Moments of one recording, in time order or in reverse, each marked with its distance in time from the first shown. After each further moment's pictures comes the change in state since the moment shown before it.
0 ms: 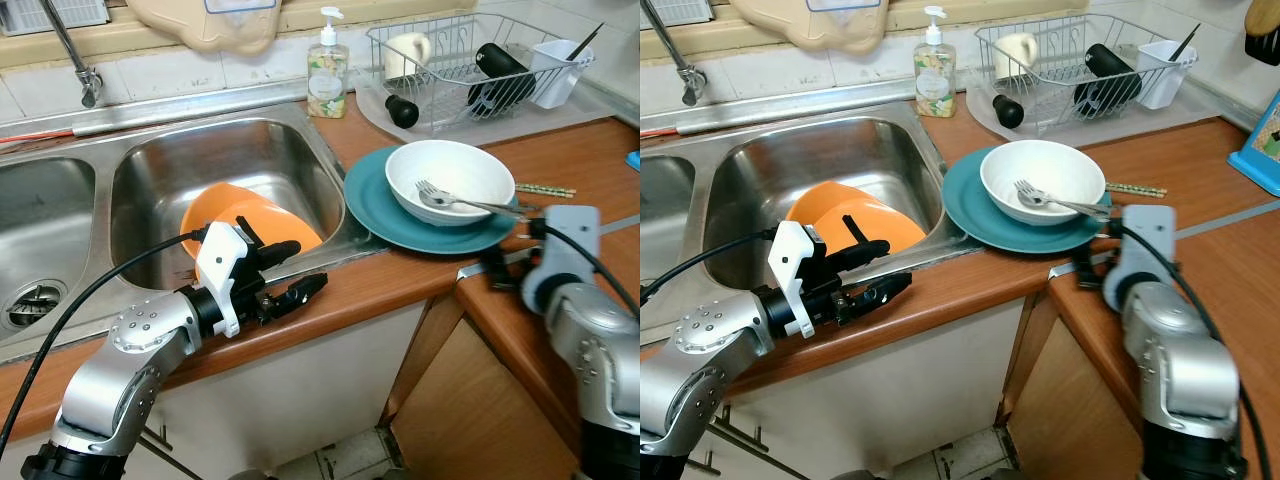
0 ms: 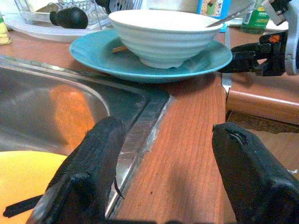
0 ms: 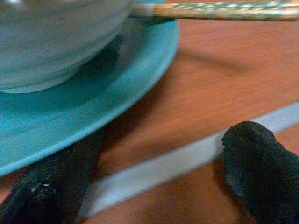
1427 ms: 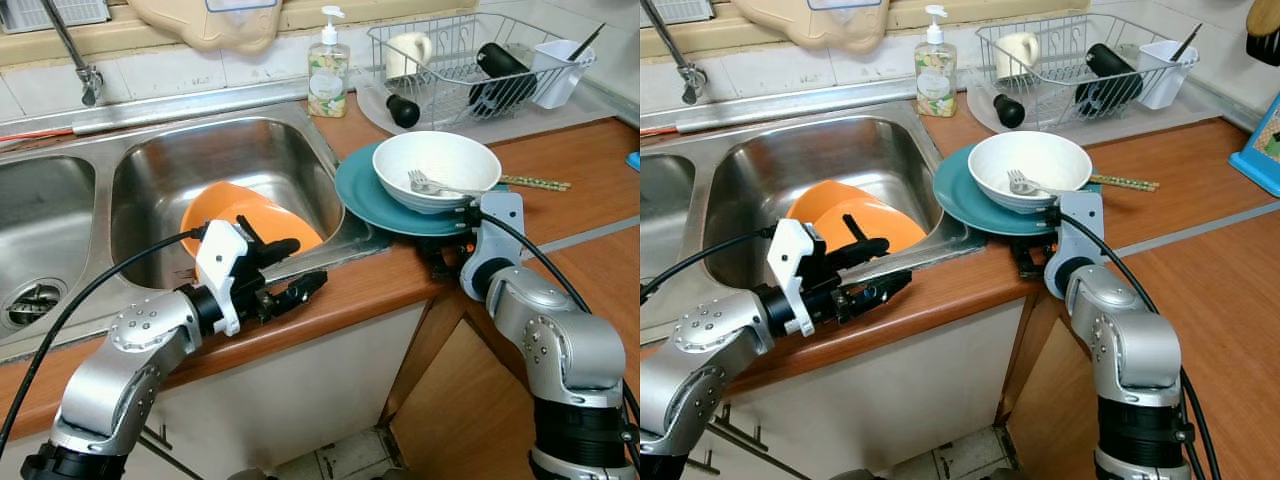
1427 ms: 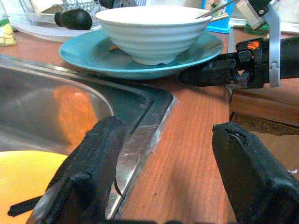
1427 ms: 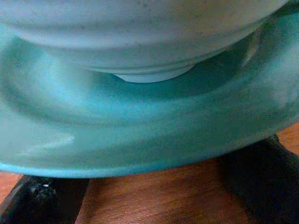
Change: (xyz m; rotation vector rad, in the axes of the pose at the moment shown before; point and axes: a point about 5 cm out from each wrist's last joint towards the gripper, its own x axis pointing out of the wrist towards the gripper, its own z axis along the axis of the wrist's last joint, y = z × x) left arm 0.000 0.000 0.002 0.004 -0.002 0.018; right arm 0.012 0.054 0.005 0.059 0.023 0.245
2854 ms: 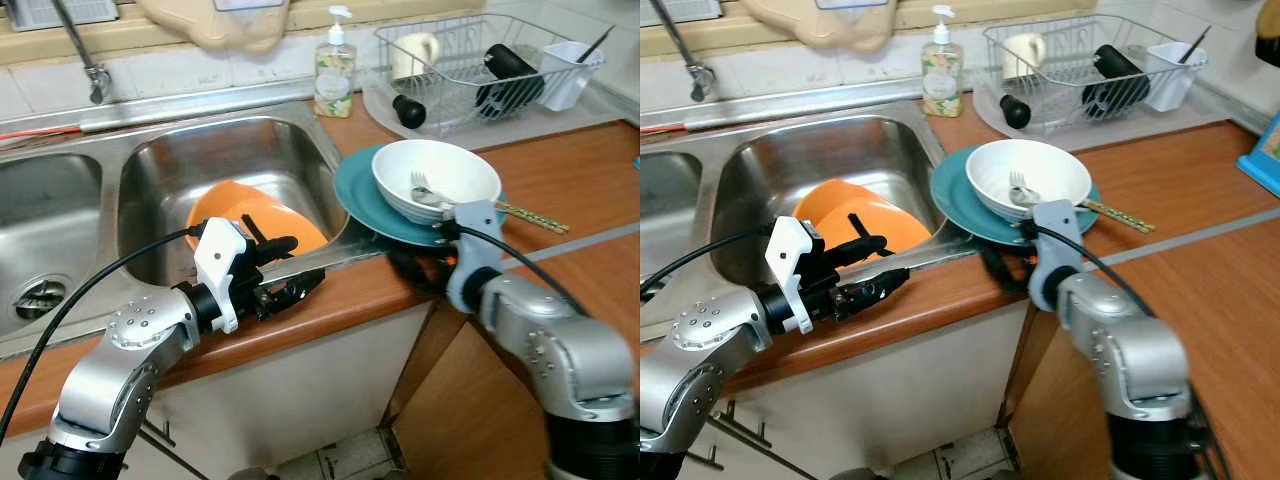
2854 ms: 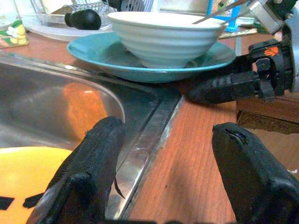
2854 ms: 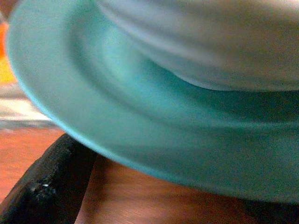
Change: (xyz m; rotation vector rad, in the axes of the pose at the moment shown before) left arm -0.001 0.003 0.001 0.014 0.008 0.006; right arm -0.013 0.012 -0.003 -0.136 0.067 0.158
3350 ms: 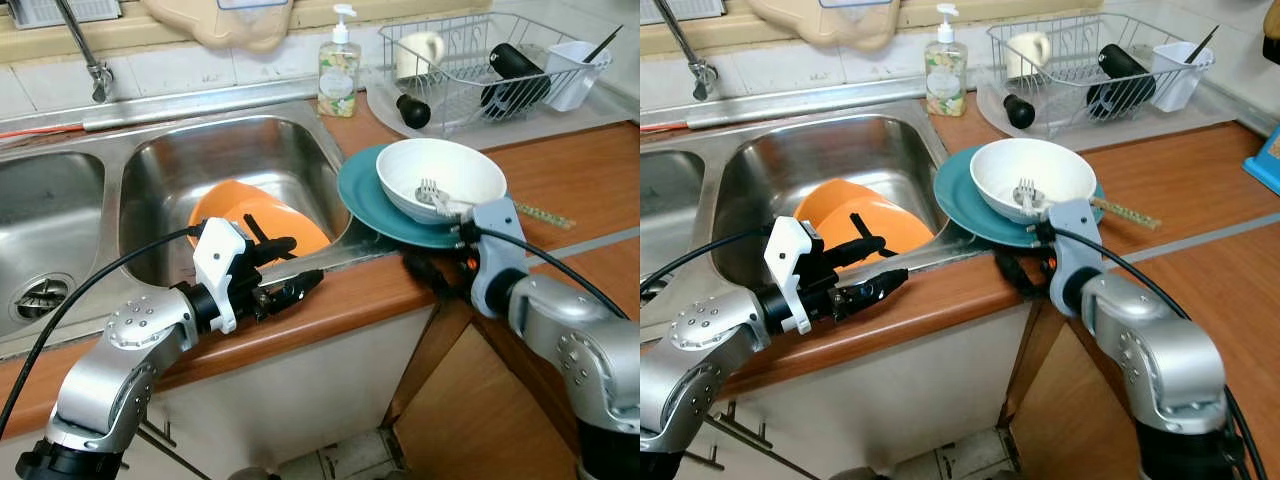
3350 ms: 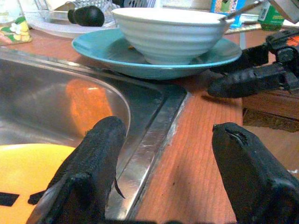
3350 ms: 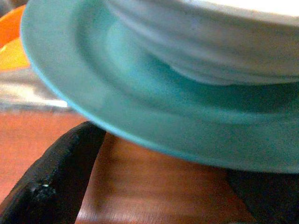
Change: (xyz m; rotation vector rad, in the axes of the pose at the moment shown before) left arm -0.001 0.001 0.000 0.003 0.008 -0.001; right arm -0.019 -0.007 0.002 -0.047 0.036 0.051
